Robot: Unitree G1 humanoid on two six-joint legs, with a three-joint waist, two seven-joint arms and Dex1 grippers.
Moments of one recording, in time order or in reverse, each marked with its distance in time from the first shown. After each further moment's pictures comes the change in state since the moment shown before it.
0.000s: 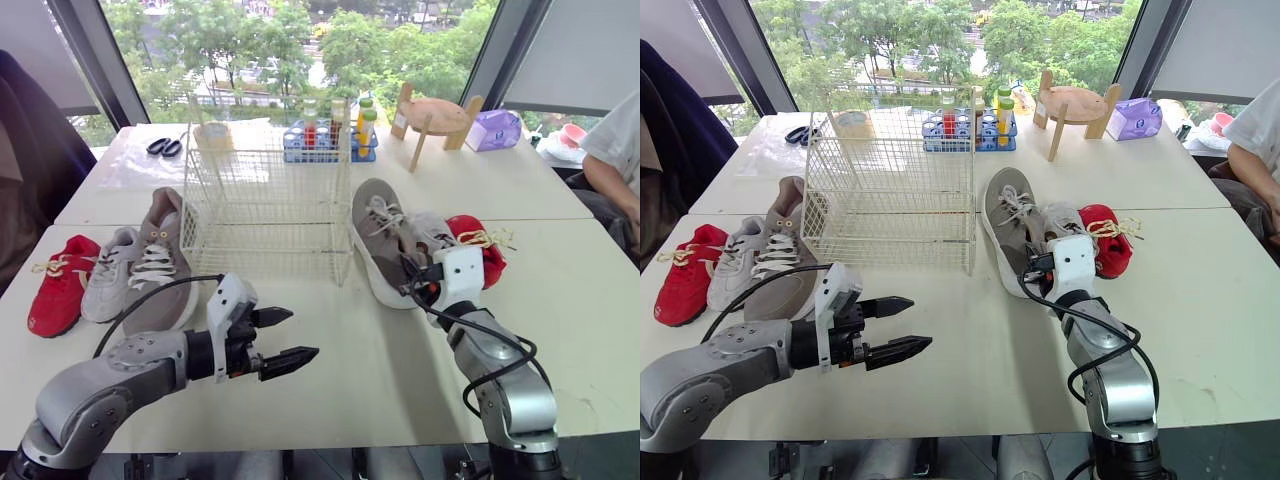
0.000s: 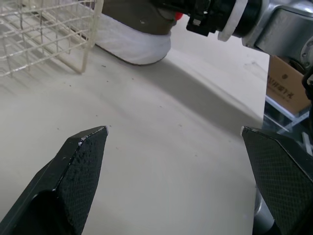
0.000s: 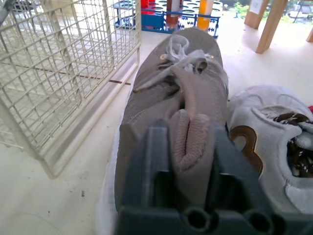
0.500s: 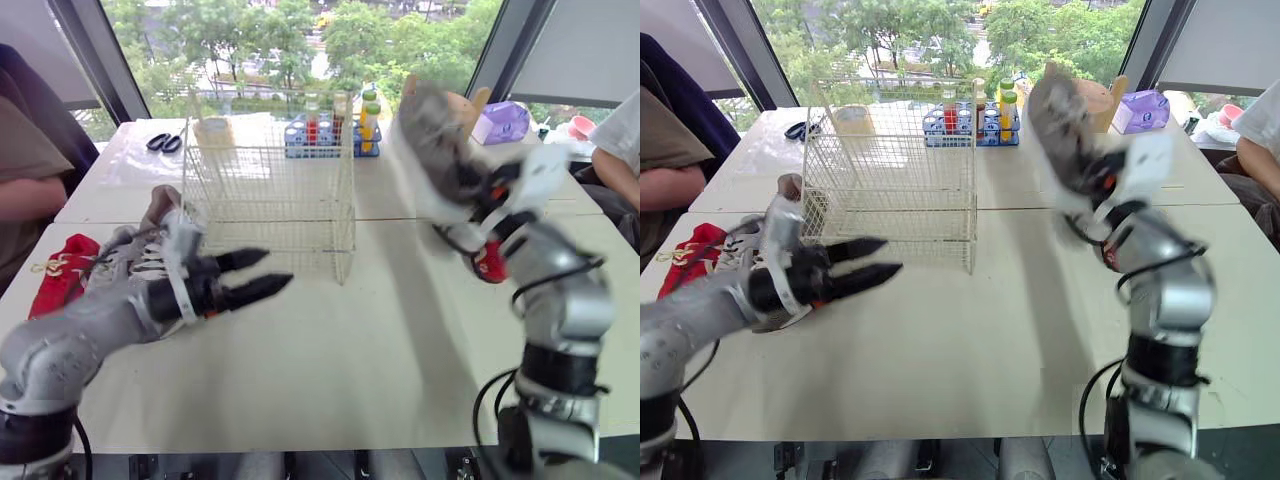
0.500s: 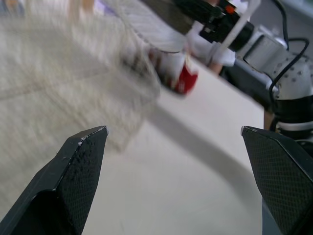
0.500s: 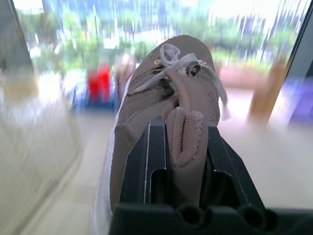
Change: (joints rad) left arm -0.317 0.005 0.278 0.272 -0.355 0.051 0.059; right arm -0.620 -0.312 -0.345 0.287 0.257 0.037 0.129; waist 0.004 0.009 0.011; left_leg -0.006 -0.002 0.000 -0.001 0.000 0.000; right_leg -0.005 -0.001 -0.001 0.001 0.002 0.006
